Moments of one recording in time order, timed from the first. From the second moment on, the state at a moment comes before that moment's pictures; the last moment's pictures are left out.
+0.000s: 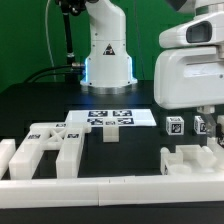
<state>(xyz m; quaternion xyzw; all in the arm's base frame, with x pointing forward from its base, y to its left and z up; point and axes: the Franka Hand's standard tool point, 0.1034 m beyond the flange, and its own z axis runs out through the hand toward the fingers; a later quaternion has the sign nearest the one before) 0.648 0.119 0.079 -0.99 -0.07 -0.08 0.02</state>
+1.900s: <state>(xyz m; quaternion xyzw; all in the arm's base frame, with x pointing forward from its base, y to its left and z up) 0.647 0.115 0.075 -0.93 0.37 -0.05 0.08</state>
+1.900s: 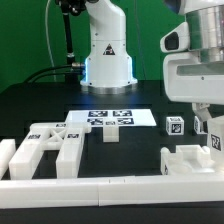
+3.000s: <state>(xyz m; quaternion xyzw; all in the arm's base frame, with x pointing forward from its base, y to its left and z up) 0.650 0.122 0.081 -0.99 0.07 -0.06 0.04</state>
